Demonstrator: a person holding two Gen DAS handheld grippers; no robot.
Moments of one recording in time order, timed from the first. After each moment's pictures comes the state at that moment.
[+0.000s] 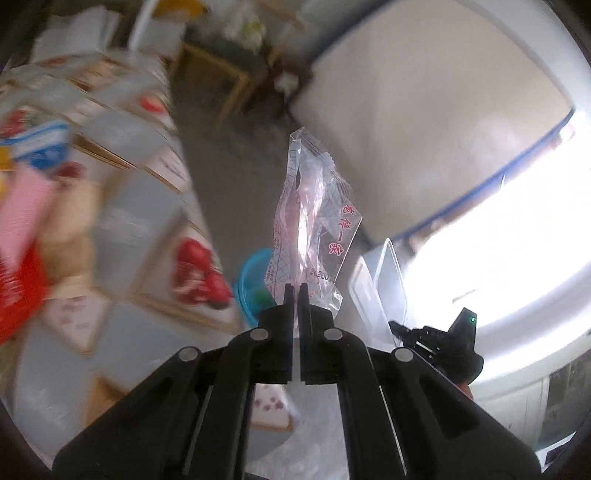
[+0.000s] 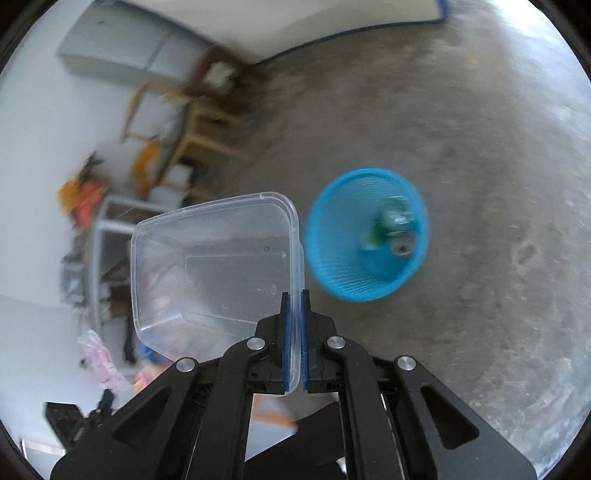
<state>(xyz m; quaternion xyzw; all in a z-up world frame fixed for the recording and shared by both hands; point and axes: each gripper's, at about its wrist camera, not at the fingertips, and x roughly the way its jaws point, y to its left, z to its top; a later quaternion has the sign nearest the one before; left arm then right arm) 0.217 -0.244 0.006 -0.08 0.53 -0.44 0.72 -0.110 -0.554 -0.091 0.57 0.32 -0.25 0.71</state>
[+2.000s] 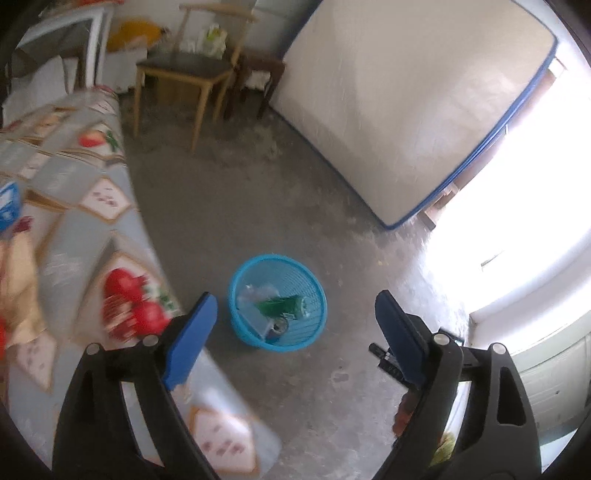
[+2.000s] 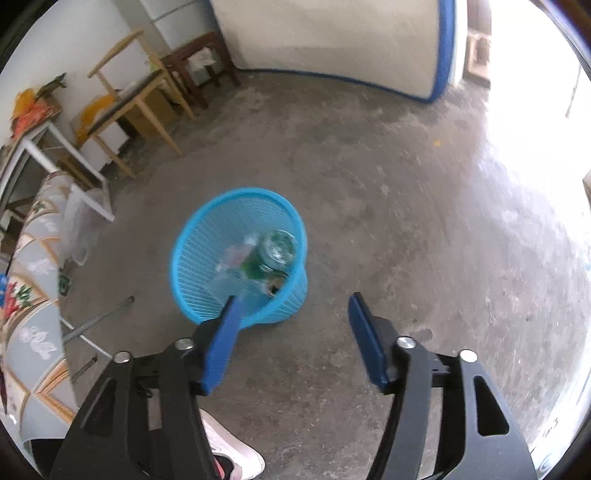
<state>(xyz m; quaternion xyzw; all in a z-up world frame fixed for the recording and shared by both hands) 0.165 -0.314 0.025 0.00 0.47 -0.45 0.76 -0.126 -0.557 -0.163 0.32 0.40 -0.35 0.78</state>
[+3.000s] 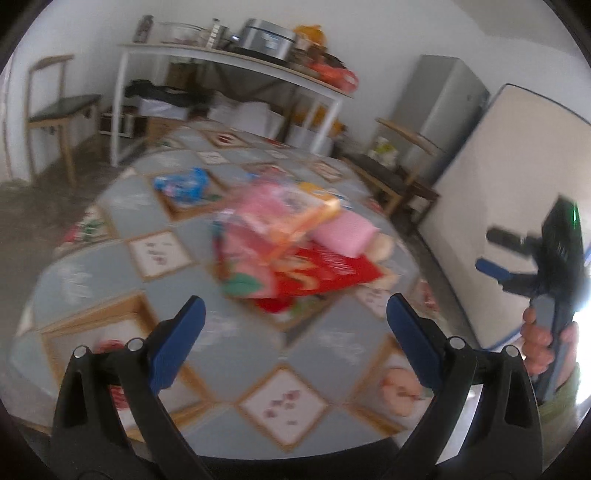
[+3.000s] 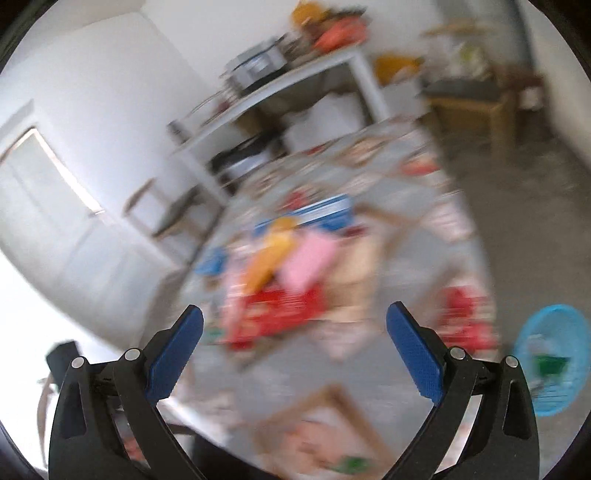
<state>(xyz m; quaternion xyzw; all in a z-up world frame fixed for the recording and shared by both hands) 0.137 0.076 0.004 -0.13 0.34 -0.16 0.92 0.134 -0.234 0.047 0.22 0.39 0.16 0.88</state>
